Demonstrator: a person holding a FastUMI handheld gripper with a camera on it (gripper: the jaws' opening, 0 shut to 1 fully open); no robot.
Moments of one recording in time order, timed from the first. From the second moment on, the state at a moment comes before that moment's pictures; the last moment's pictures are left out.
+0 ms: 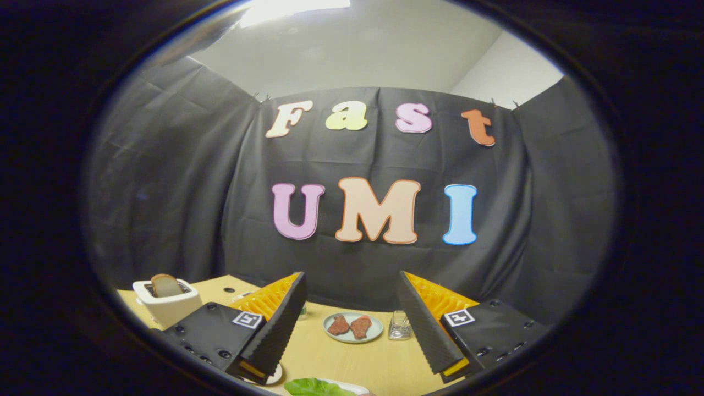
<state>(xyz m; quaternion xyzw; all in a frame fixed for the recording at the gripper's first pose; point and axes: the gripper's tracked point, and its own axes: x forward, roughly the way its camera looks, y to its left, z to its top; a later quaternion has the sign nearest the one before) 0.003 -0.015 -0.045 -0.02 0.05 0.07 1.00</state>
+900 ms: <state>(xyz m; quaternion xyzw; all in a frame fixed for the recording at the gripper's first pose) -0.016 -0.002 -0.175 -0.12 0.21 0.27 0.93</state>
